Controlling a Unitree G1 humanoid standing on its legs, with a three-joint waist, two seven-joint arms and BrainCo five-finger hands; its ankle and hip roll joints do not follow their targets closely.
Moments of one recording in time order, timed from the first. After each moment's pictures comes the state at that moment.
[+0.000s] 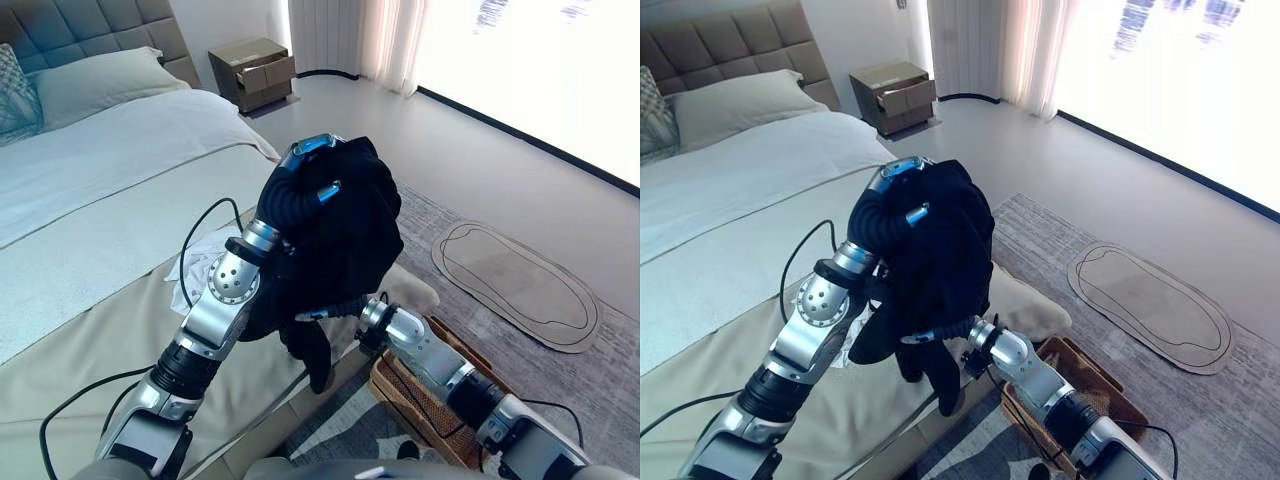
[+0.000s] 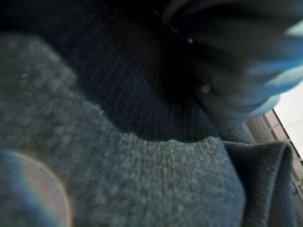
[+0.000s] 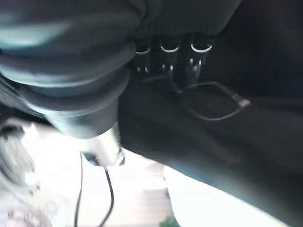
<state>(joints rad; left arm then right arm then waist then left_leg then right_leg) -0.42 0.40 -0.34 -0.18 -0.30 -0.29 -0.02 -0.32 -0.27 0.65 0.32 0.38 -0.22 0.24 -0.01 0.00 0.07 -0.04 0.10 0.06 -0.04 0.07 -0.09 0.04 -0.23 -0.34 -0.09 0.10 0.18</state>
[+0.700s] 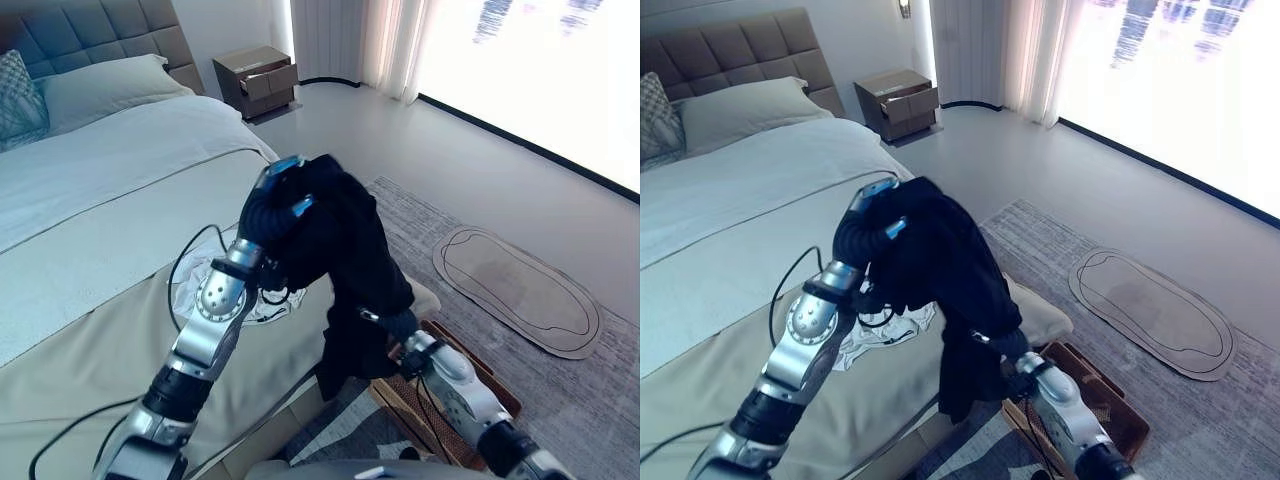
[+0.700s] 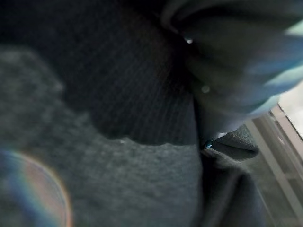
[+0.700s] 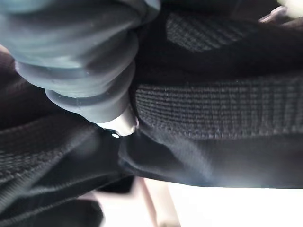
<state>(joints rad) -0.18 0.34 -0.21 -0.13 -0.30 -0.30 0.01 -0.02 -0.30 0.33 0.33 0.53 -0.23 0.25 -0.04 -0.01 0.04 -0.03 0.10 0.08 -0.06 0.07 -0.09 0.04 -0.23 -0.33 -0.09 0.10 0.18</state>
